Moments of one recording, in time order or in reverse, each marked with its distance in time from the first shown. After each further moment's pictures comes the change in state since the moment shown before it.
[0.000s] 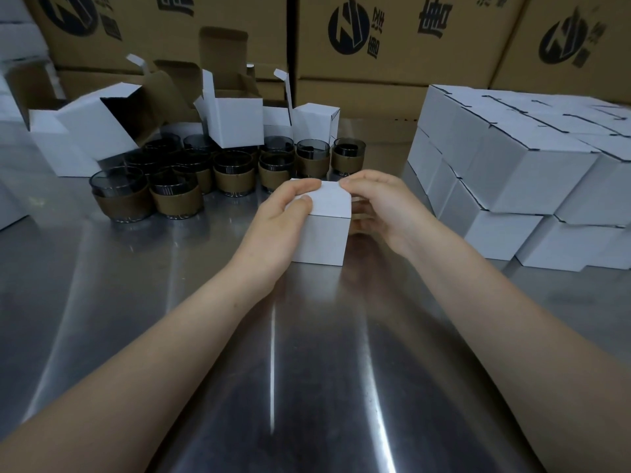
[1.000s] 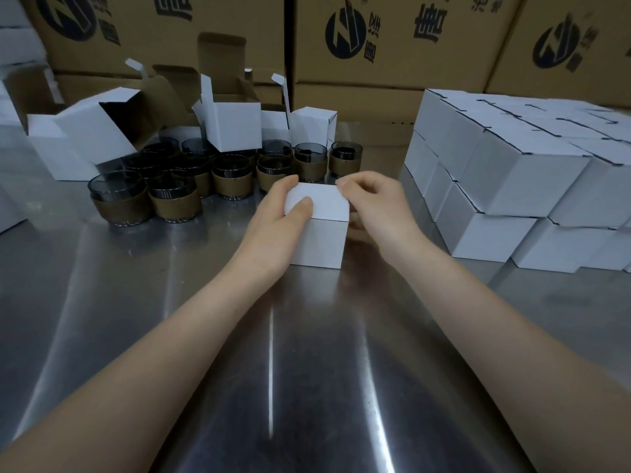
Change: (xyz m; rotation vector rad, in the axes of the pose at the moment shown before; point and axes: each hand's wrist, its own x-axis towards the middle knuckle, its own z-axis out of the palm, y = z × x) left_hand 0.003 0.000 -0.007 0.186 -0.012 -0.038; right_hand -0.008 0.005 0.012 -0.219 0.226 -0.182
